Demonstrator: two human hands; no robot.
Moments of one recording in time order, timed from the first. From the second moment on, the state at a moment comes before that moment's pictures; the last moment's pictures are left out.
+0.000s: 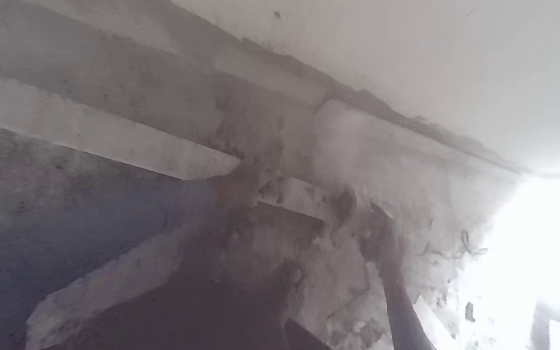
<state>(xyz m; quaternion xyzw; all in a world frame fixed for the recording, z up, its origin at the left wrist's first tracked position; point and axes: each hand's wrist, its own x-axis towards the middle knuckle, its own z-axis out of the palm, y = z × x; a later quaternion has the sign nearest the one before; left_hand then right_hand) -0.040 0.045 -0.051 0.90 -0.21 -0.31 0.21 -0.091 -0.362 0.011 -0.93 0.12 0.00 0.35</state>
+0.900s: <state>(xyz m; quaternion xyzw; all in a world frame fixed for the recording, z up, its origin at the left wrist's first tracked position) -0.037 0.043 -0.086 0.92 -0.27 -0.12 0.25 -0.134 -0.351 0.061 -0.96 0.17 0.02 0.22</state>
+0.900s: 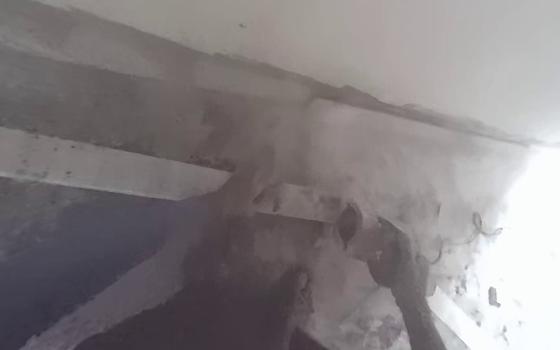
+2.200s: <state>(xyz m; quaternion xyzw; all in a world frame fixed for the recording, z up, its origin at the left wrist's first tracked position) -0.040 0.050 -0.063 0.92 -0.28 -0.19 0.18 -0.107 -0.353 0.025 -0.86 0.12 -0.09 0.48</state>
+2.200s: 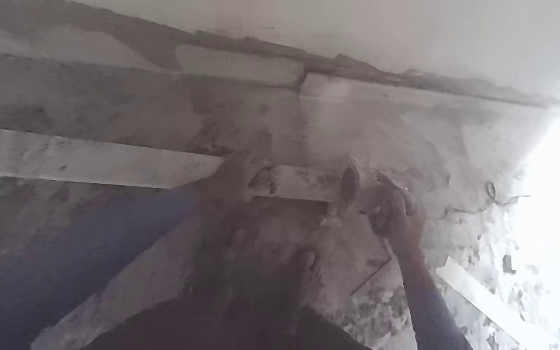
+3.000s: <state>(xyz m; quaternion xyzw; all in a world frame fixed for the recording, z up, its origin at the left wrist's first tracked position) -0.034 0.053 -0.115 0.93 -0.28 -0.13 0.18 -0.110 -0.352 0.009 -0.88 0.12 -0.07 0.45</state>
